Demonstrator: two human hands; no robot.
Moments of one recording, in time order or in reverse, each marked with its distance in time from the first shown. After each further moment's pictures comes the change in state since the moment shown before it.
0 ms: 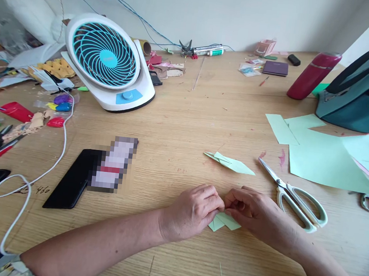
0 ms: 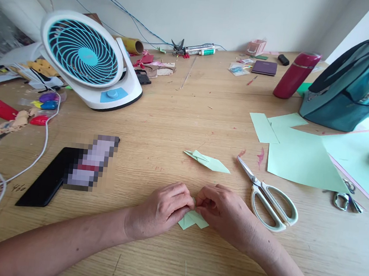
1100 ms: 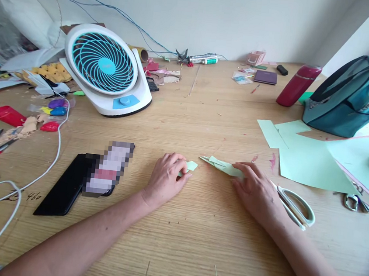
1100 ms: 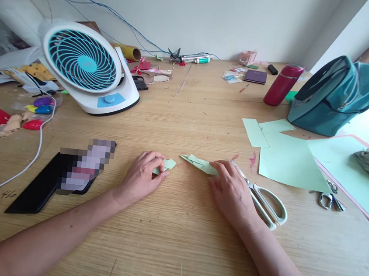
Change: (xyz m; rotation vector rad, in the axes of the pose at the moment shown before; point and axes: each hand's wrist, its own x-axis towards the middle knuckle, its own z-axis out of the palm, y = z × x) left_hand 0.002 -0.056 -0.033 0.347 0.278 -0.304; right_hand 0.025 0.039 -0.004 -0.367 0.584 -0.099
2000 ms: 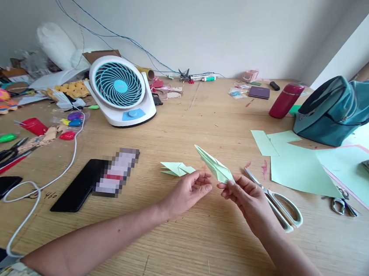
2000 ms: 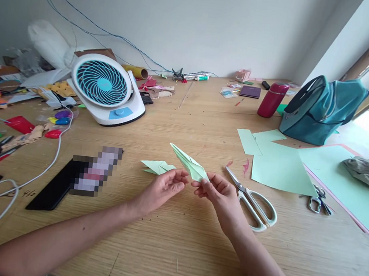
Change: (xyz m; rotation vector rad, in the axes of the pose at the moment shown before) left_hand 0.002 0.062 0.003 -1.021 -0.184 -0.263; right_hand -0.008 -0.029 -0.007 1.405 -0.096 0.489
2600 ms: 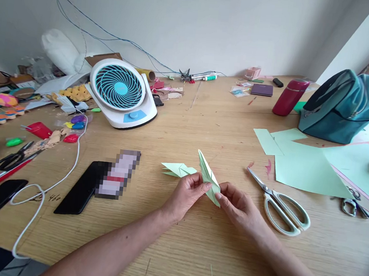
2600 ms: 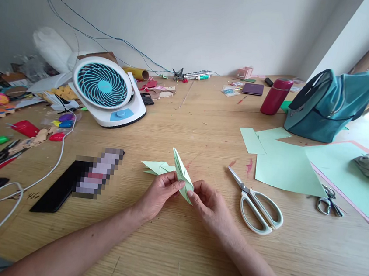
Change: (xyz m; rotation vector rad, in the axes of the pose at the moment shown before) left_hand 0.005 -0.009 0.013 -0.403 0.112 -0.110; right_hand -0.004 0.012 0.014 -0.326 -0.170 -0.060
